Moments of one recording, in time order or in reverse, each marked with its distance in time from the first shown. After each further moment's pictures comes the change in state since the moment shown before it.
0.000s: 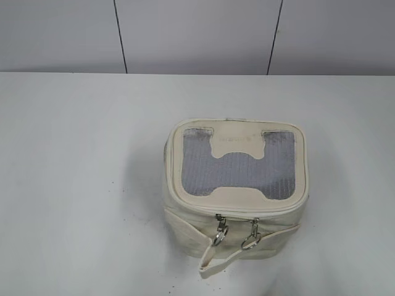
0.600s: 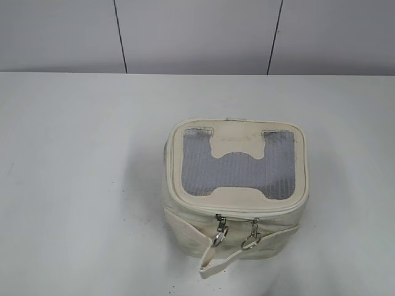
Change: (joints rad) left arm 0.000 0.000 0.000 0.000 0.000 0.000; right arm 0.000 0.000 0.000 0.000 0.000 0.000
